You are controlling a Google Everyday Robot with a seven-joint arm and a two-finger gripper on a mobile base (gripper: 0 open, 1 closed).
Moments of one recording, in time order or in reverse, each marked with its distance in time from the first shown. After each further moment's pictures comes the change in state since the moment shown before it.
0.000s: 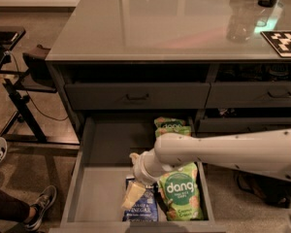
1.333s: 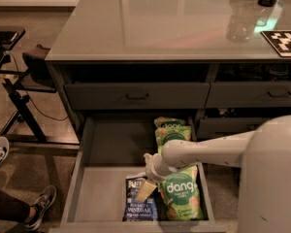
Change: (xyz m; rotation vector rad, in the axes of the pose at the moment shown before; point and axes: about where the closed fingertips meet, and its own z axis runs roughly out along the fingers) arm 0.087 -0.065 0.045 0.086 0.087 0.039
